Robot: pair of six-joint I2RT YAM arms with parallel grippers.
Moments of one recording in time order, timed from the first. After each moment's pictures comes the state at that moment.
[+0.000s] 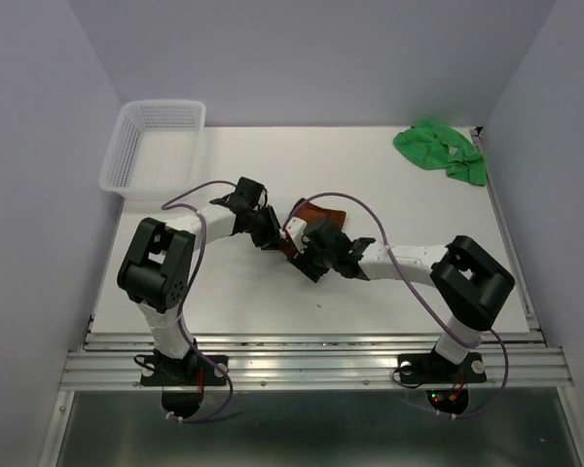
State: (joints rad) left arm -0.43 1.78 1.06 -0.32 0.38 -0.80; right arm 0.86 1.71 0.97 -0.08 0.06 -0.19
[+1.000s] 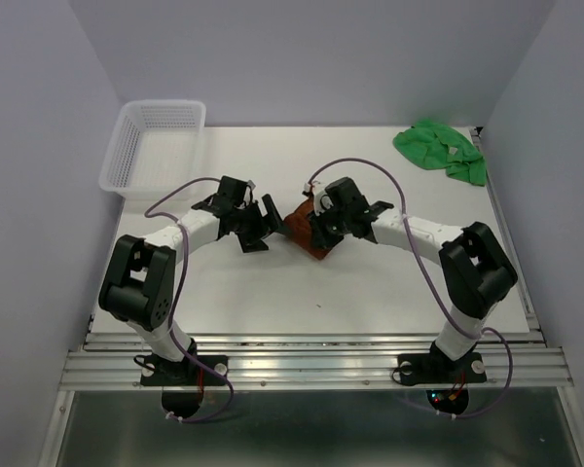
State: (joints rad) left arm -0.37 1.63 0.99 -0.30 0.42 -0.79; right arm 0.69 1.74 1.14 -0.26 -0.24 0.04
